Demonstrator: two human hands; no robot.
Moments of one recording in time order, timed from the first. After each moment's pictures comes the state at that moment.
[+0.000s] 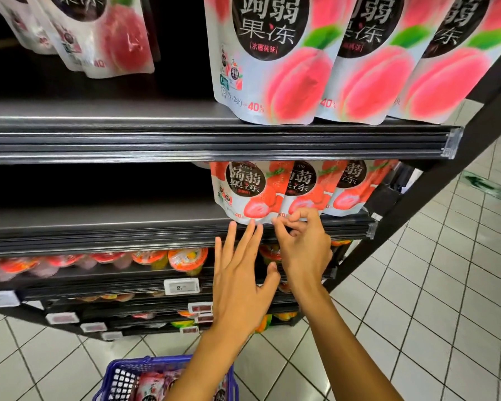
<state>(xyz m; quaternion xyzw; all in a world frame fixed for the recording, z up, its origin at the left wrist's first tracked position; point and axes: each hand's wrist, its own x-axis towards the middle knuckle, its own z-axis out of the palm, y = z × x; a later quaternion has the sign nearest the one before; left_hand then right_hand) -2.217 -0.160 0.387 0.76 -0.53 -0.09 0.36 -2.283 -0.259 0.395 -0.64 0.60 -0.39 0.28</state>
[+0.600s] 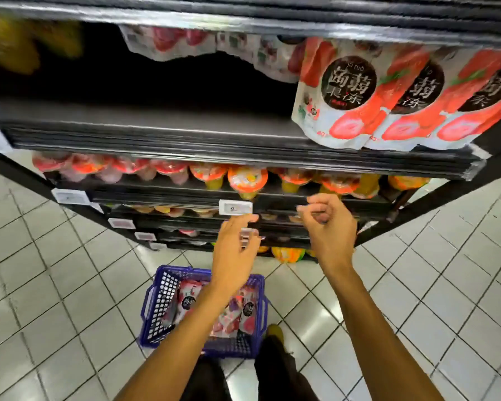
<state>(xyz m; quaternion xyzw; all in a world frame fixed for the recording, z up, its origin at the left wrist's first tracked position) -2.151 -0.051 0.300 0.77 -0.35 -0.25 0.47 -2.272 -0.176 0.322 -0.66 0.51 -0.36 0.43</state>
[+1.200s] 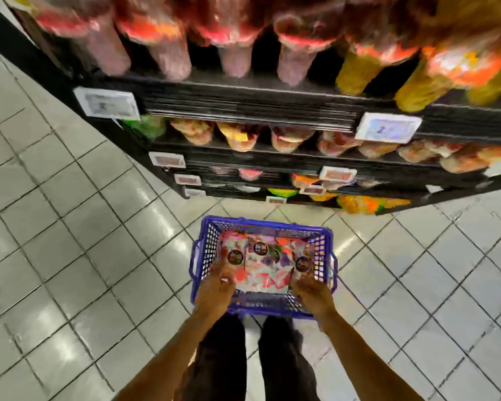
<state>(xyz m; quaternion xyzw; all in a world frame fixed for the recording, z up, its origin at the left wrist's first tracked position) -1.994 0.218 -0.001 0.83 -0.16 -0.48 0.24 -2.186 0.078 0.004 -0.47 0.65 0.09 0.59</state>
